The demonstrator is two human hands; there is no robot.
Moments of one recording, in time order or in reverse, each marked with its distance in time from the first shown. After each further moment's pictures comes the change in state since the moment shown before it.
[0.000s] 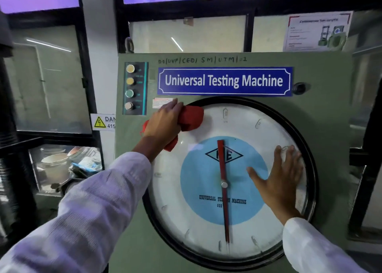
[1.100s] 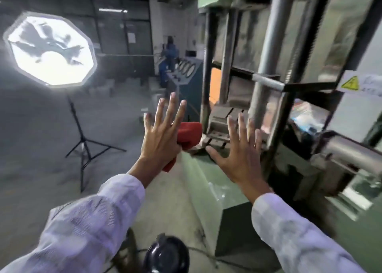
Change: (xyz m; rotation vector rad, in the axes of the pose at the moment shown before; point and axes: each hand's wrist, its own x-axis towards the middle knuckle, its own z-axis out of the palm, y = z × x) left_hand -0.576 -0.234 -0.380 1.017 -0.183 -0.829; right_hand -0.445 -0.581 -0.015 0.792 -0.688 -0.921
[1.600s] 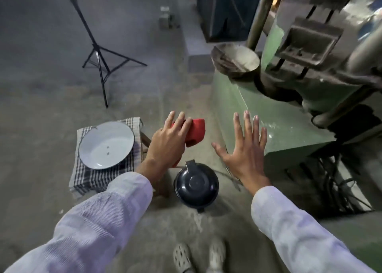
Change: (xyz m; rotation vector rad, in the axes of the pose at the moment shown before) left_hand -0.166 -0.124 0.225 -0.134 -0.514 -0.067; right_hand -0.106 -0.067 0.268 0.057 -0.497 0.081
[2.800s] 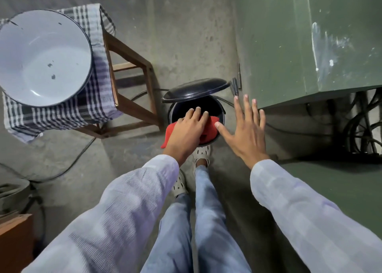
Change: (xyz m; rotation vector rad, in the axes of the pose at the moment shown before) left_hand -0.042 0.040 0.296 -0.245 -0.626 -0.057; right_hand -0.040 0.099 0.248 -0.155 -0.549 0.108
